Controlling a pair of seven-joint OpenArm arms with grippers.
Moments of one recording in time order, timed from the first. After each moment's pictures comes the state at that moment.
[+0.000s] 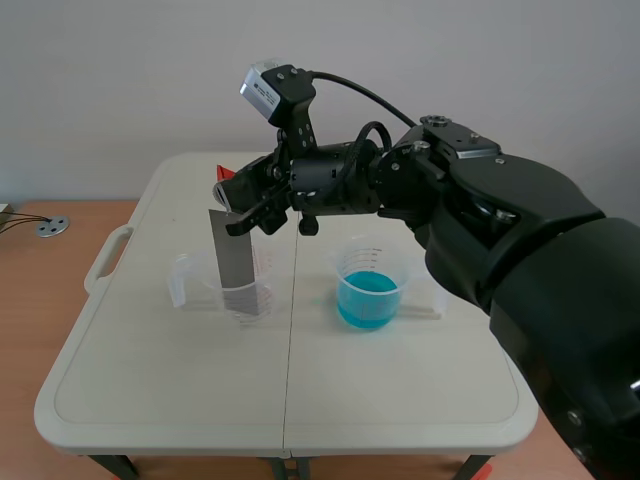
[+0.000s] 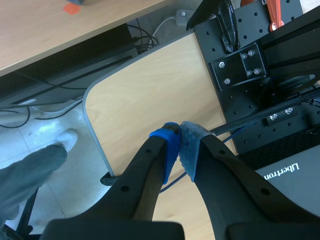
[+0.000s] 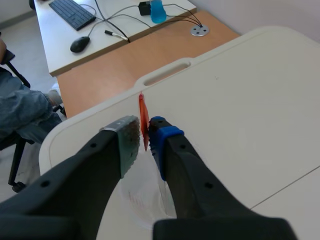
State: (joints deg) left arm 72.0 -23.9 -4.9 96.5 -5.0 -13.9 -8.0; right arm 24.8 1.6 -24.3 62.2 17.2 45.1 -15.4
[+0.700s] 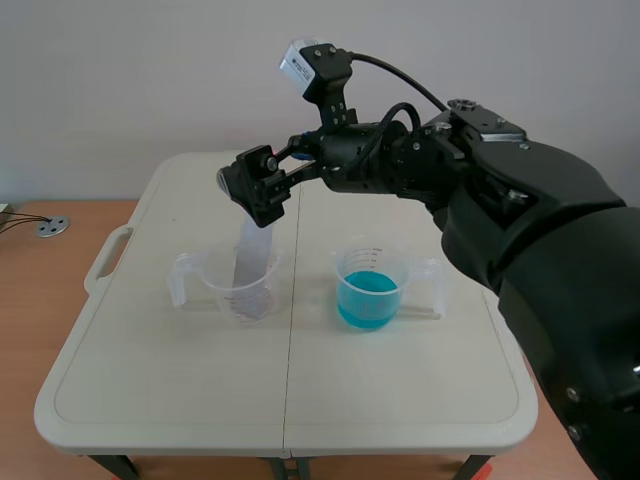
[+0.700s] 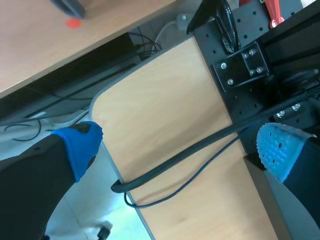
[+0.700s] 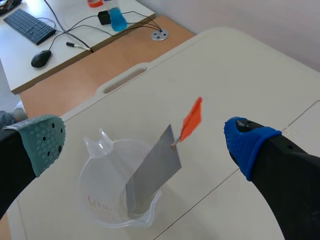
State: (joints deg) left arm 72.0 -23.9 -4.9 96.6 -0.5 -13.4 -10.1; right arm 25.4 1.4 -17.5 62.2 15.7 40.4 -16.0
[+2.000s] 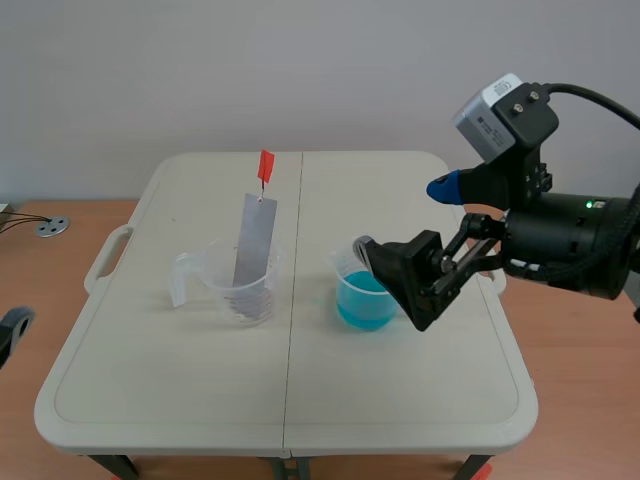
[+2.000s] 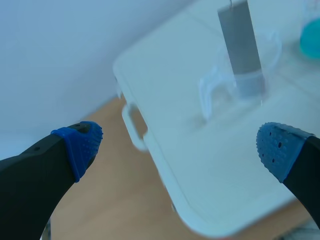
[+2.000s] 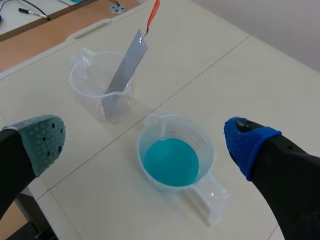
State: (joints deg) left arm 56.2 -34.7 -20.3 113.9 -7.1 -11.1 -20.4; right arm -11.0 21.1 -2.2 103.0 18.2 40.5 -16.7
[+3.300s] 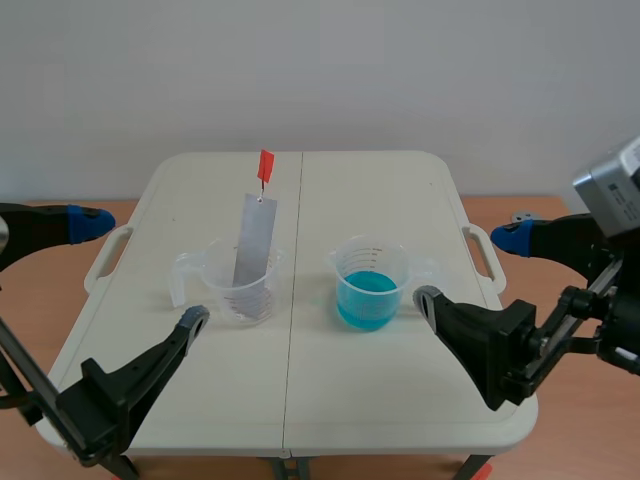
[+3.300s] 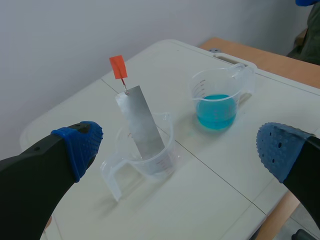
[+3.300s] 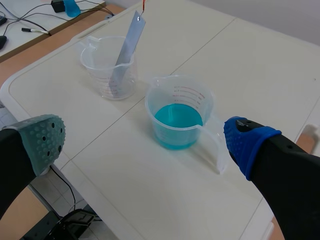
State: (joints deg) left arm 41.0 -39.1 4.5 115.5 -6.7 -11.3 -18.1; right arm -28.7 23.7 8.2 106.6 18.3 42.9 -2.0
